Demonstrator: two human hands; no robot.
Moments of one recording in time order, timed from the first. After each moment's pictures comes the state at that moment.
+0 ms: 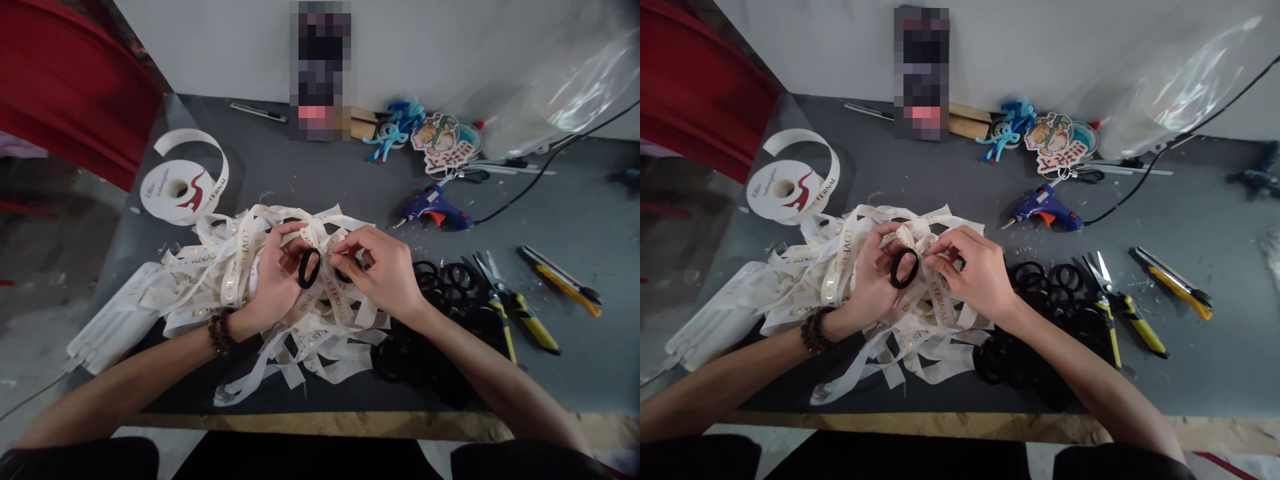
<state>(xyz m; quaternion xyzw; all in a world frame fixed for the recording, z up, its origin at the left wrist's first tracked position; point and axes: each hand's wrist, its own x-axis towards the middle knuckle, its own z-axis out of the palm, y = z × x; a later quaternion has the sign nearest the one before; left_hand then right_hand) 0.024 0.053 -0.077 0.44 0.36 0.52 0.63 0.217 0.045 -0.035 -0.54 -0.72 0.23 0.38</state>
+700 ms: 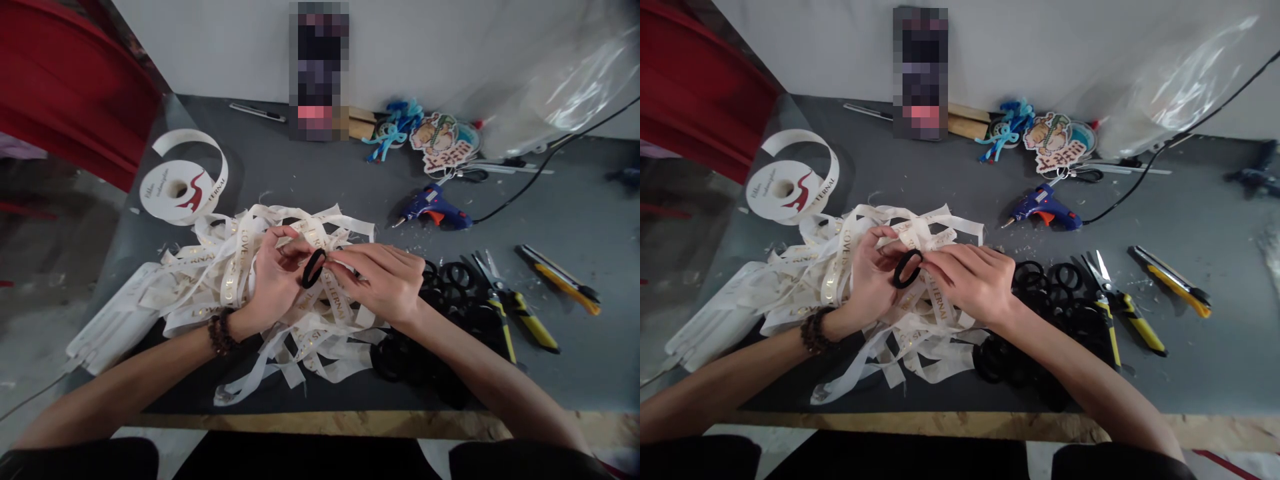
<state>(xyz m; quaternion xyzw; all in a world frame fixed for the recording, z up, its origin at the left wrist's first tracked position) 0.024 0.053 -0.077 0.37 0.37 0.52 0.67 0.217 0.033 -0.050 -0.45 -0.80 -0.05 0.40</state>
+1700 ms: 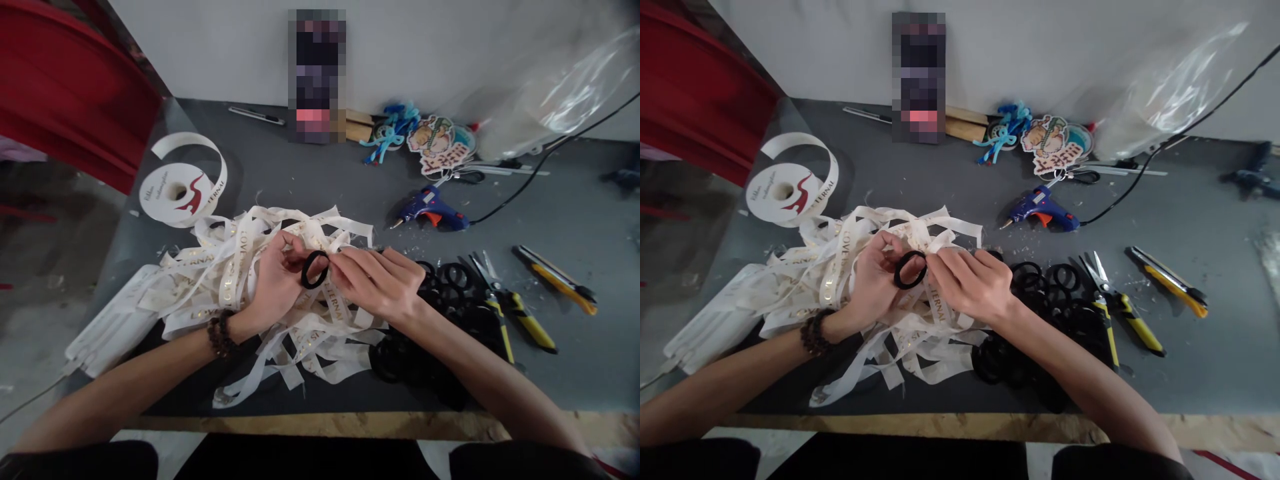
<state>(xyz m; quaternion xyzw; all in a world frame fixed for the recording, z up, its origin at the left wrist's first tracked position) 0.025 0.051 -0.072 0.41 0.37 0.49 0.67 0.220 0.033 -0.044 -0.39 -0.84 -0.23 0.29</state>
